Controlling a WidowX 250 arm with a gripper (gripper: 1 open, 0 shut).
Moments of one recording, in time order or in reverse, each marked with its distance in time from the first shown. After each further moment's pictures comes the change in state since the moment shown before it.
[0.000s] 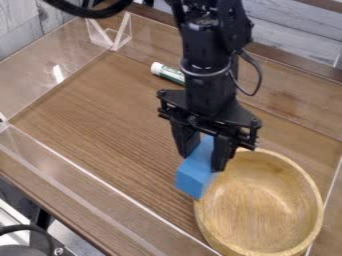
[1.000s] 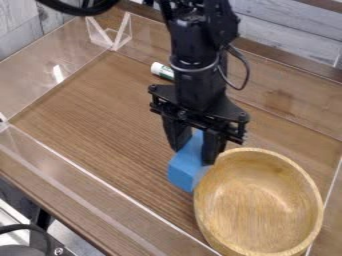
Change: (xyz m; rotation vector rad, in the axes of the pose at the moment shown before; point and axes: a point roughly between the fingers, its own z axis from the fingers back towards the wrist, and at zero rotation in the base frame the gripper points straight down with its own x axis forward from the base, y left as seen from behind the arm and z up) arm 0.002 0.013 0.000 0.012 -0.010 -0.006
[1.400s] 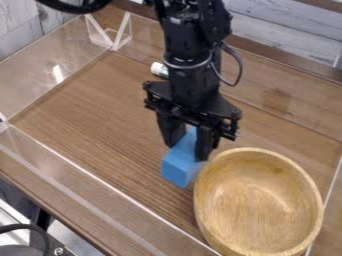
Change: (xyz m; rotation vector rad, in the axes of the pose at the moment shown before) arm 0.001 0.008 0.001 0.007 0.001 -0.008
